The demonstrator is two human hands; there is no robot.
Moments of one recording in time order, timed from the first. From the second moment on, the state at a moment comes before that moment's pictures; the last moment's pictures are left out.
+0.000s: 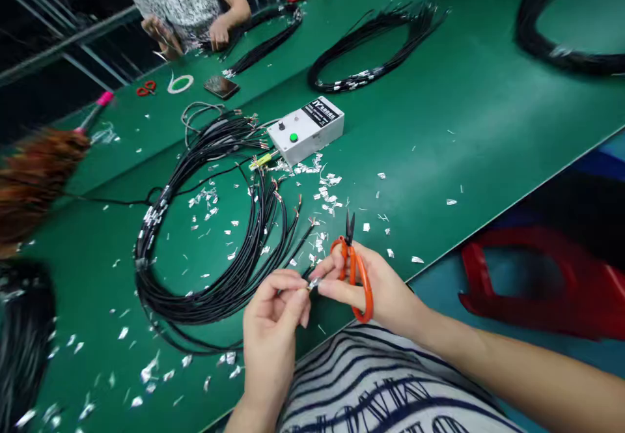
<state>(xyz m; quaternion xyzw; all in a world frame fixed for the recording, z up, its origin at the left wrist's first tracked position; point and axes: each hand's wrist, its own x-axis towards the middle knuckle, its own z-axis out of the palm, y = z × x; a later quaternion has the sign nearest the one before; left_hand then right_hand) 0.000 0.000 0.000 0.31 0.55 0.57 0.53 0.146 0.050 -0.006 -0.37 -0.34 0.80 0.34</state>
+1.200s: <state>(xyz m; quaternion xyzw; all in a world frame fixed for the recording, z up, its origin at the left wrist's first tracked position) -0.011 0.001 0.003 0.25 0.56 0.55 0.57 0.163 0.081 -0.016 -0.49 -0.62 0.50 0.36</state>
